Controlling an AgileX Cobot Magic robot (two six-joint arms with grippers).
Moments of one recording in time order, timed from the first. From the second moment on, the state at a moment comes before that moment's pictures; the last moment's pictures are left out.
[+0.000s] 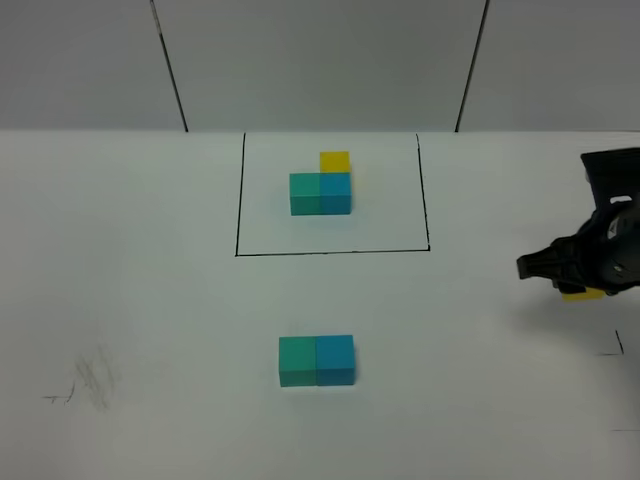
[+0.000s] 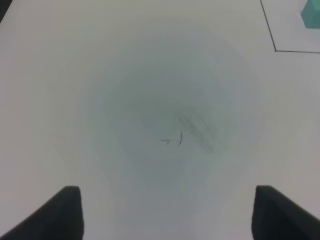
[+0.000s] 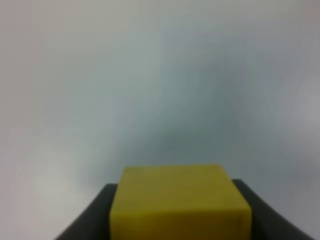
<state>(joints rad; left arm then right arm) 0.04 0.00 -0.51 0.01 1.07 -0.04 0.20 1.67 -0.97 -0.21 0.50 0.27</state>
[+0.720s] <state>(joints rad) 0.04 0.00 -0.51 0.01 1.07 -0.04 0.63 2.03 -1.67 -0.20 0.93 0.54</state>
